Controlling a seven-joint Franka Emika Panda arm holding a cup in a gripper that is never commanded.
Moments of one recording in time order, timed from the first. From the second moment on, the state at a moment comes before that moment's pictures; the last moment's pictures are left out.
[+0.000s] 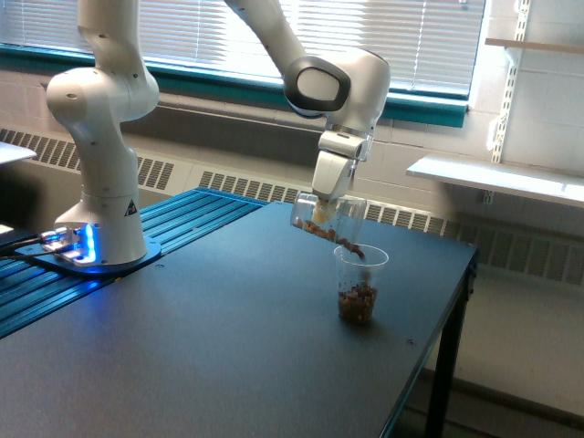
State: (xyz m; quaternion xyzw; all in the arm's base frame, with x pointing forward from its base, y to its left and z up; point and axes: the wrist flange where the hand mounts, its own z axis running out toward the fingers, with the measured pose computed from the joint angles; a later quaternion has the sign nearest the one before) arm 0.485 0.059 0.280 0.95 -0.28 -0.01 0.15
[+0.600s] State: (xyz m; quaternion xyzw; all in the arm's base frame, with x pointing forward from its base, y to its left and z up) arm 0.486 0.059 0.278 0.95 -0.28 -0.03 0.16
